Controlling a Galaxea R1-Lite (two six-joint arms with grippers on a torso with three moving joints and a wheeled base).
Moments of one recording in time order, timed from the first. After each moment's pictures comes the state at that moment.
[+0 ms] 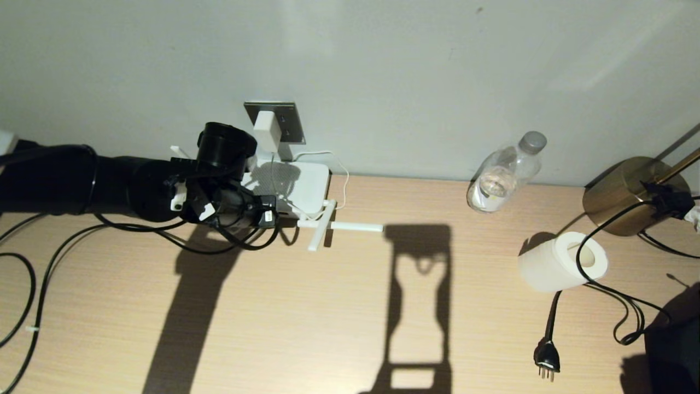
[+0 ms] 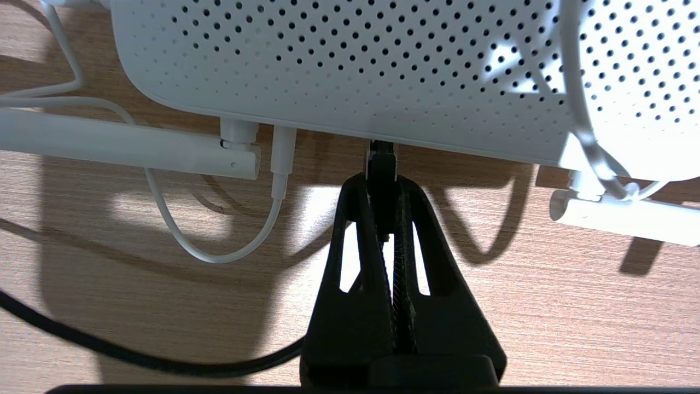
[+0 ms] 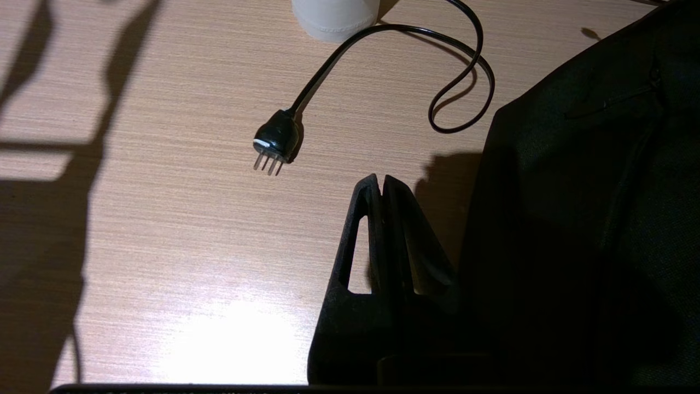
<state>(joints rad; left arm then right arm) -0.35 1.92 -1.42 0.13 0.30 -0.20 0.00 0.00 -0.06 0.14 0.00 -0.02</state>
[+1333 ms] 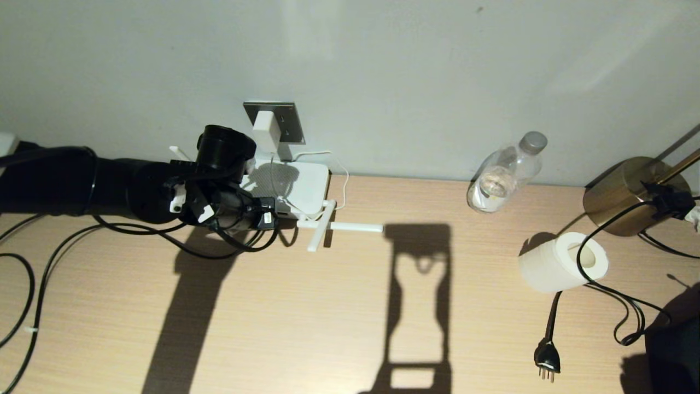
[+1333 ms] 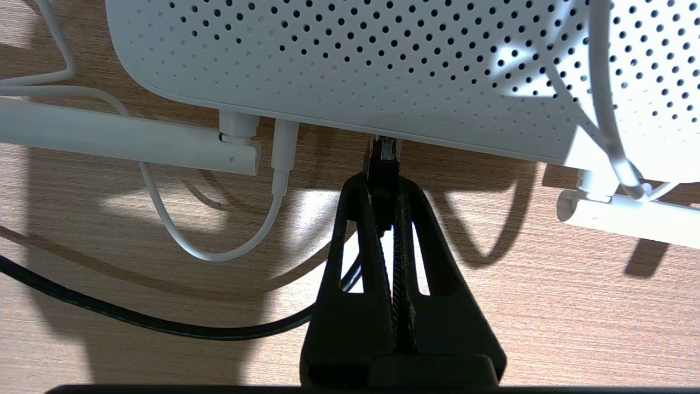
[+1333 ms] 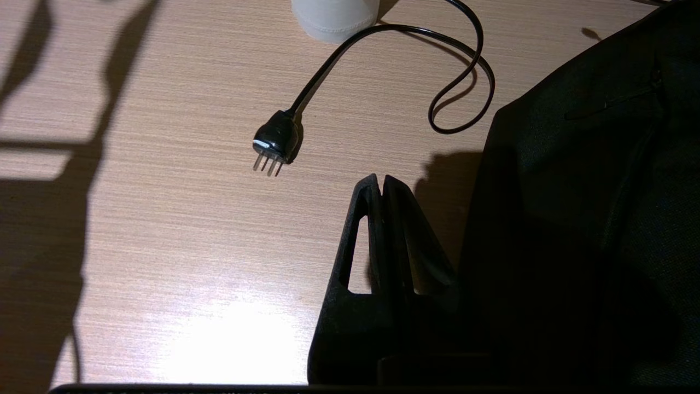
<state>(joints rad) -0.35 1.91 -1.40 0.13 0.30 -0.22 0.00 0.00 -0.06 0.14 0.00 -0.02</state>
